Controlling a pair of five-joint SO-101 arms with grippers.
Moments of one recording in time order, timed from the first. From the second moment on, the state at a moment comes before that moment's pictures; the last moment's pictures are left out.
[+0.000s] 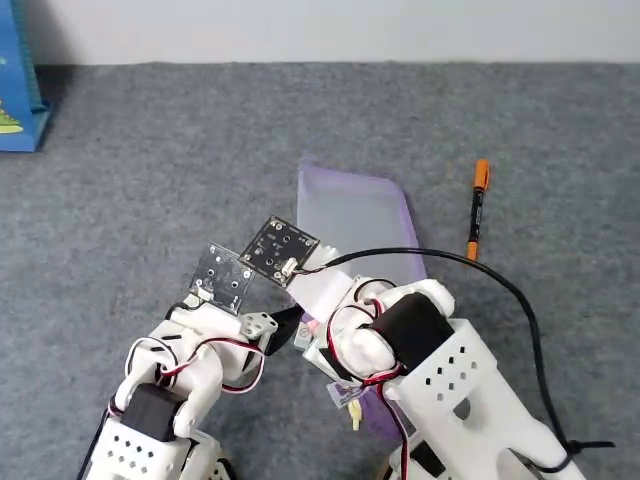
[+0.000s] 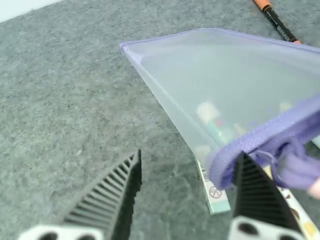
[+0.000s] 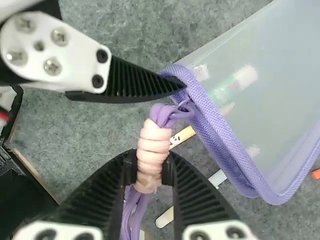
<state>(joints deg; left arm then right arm) 17.8 -81.5 78.3 54.3 -0.3 -43.1 -39.7 22.9 95.7 13.4</state>
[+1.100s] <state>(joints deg) 14.9 -80.9 78.0 62.6 -1.7 -43.1 -39.8 22.9 95.7 12.5</state>
